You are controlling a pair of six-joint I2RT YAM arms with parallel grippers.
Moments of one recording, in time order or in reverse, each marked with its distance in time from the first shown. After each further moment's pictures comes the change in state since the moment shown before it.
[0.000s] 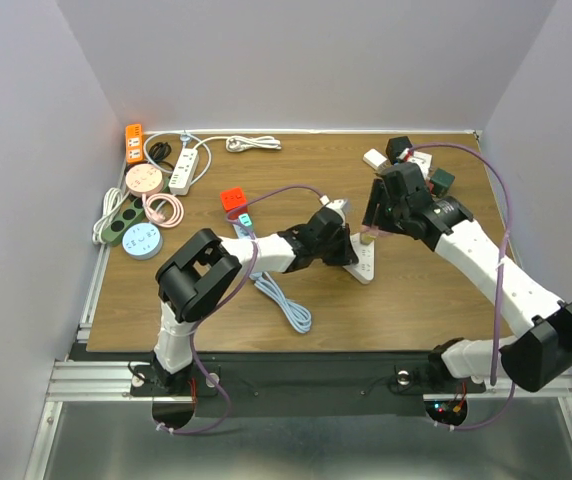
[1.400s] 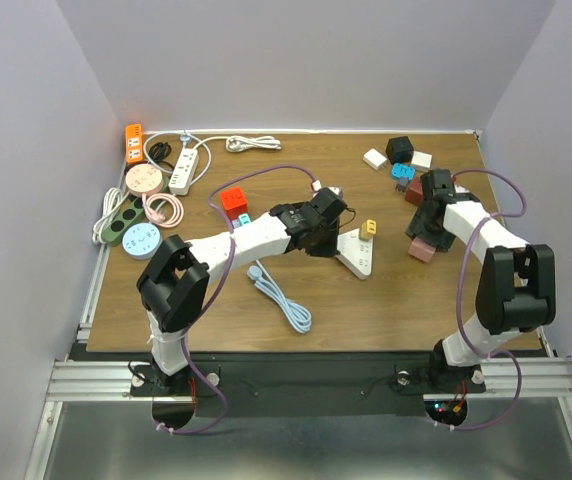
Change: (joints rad) left arm -0.006 -0.158 0.254 -0.663 -0.182 0.076; right arm -0.455 0.285 -0.158 0.060 0.042 -0.031
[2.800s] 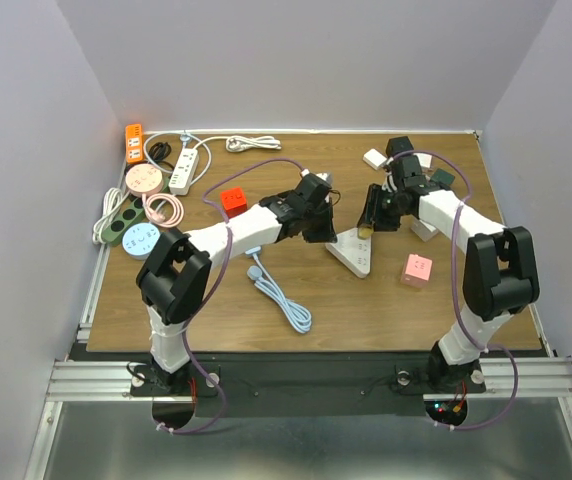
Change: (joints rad) left arm 0.111 0.044 -0.015 0.184 0.153 -0.038; right arm 0.169 0.113 0.142 0.163 -0.609 -0.158
